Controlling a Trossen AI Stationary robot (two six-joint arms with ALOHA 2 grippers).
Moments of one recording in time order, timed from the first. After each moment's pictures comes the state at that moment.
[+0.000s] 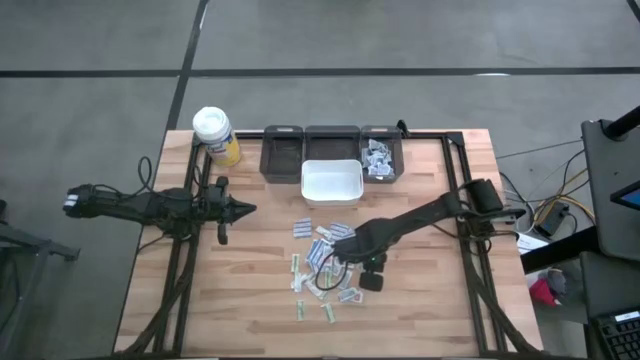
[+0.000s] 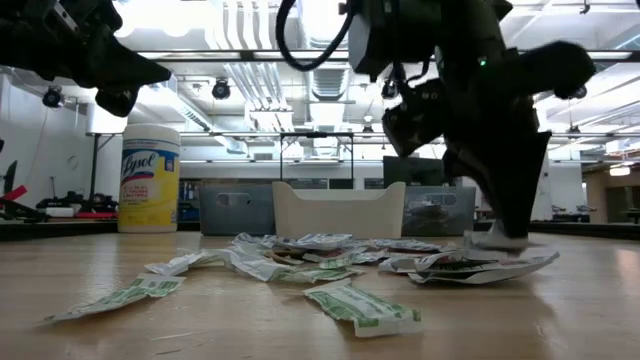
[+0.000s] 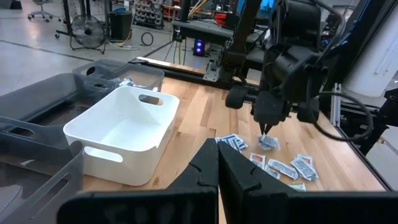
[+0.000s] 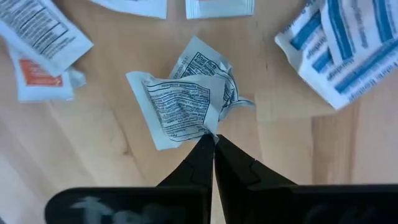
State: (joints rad) left arm -0.13 0.34 0.24 -0.08 -0.25 -0.21; right arm 0.24 1.96 1.33 -0.98 -0.21 0.49
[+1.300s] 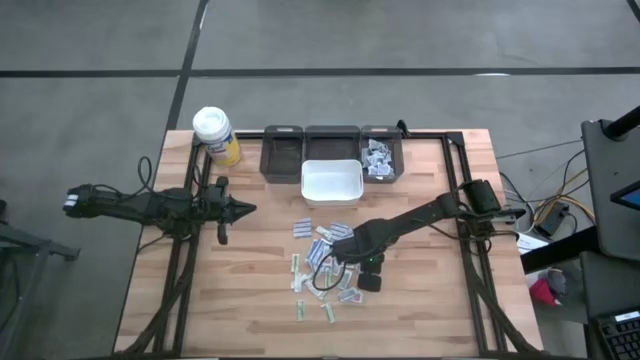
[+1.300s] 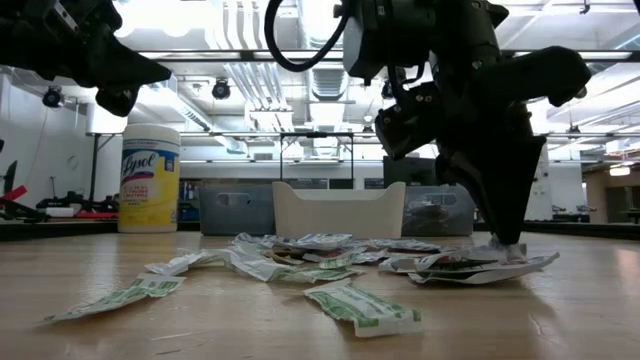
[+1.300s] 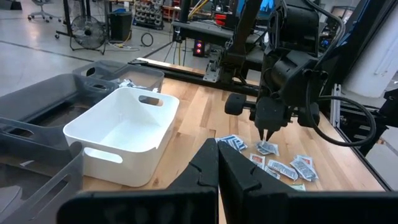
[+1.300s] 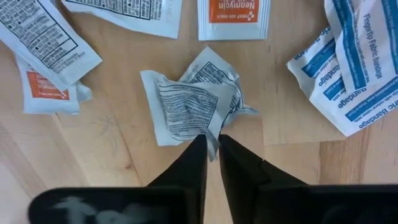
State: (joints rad) left arm -0.13 0.34 0.24 -0.08 -0.25 -0.21; right arm 0.24 1.98 1.33 -0.94 -0.21 0.45
